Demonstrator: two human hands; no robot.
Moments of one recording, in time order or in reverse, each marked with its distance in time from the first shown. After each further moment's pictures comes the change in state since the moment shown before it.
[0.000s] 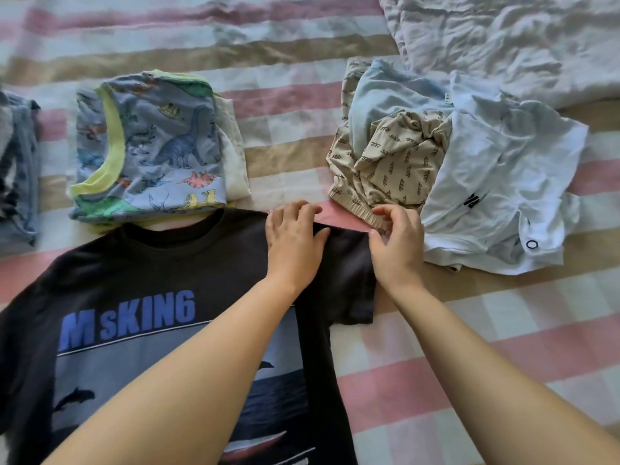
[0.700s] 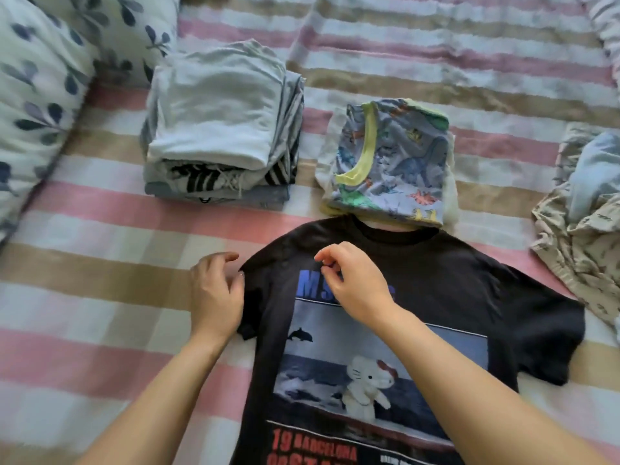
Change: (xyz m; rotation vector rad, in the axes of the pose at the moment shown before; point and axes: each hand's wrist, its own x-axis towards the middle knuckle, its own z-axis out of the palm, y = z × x) left_hand -0.172 -0.247 -0.213 -0.100 0.369 -0.604; right_hand -0.136 -0.201 0.171 -0.032 -0.743 -0.565
